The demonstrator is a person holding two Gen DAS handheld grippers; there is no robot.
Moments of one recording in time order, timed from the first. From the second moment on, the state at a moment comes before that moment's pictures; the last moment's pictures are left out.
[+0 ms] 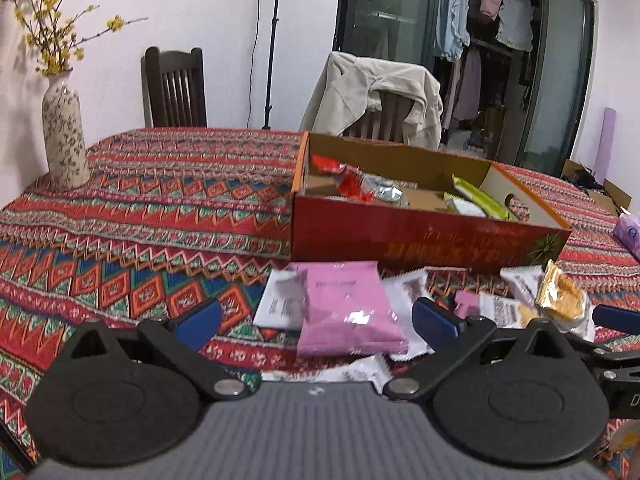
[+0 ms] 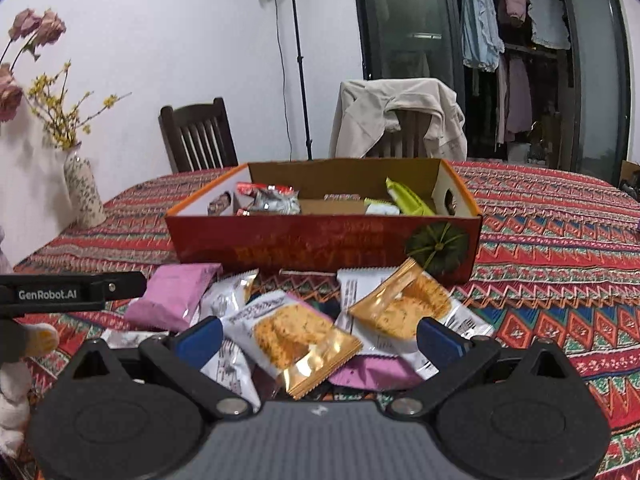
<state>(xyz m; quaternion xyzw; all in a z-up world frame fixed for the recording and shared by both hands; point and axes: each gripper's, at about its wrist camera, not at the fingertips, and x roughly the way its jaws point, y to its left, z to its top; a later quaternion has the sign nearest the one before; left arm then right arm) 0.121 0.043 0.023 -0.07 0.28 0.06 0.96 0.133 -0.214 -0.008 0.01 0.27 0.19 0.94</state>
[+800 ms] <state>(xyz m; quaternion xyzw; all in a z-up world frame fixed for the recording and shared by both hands) 0.118 0.054 0.006 -0.10 0.31 0.05 0.94 0.154 -0.195 -0.027 0.02 0.29 0.23 0.93</state>
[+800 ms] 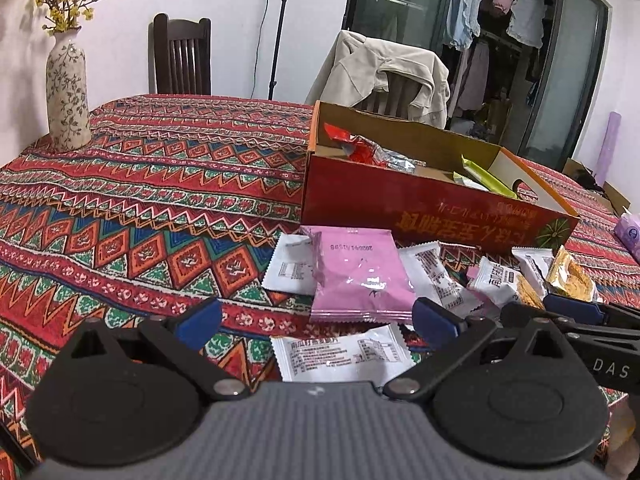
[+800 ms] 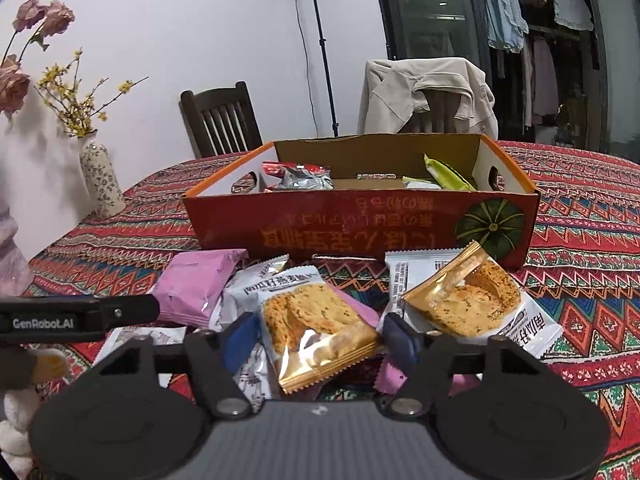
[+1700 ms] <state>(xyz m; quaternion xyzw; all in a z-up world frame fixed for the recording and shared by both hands) 0.119 0.021 -0.007 -0.05 0.36 0.08 0.93 0.117 -0.220 -0.015 0.03 0.24 0.22 0.95</state>
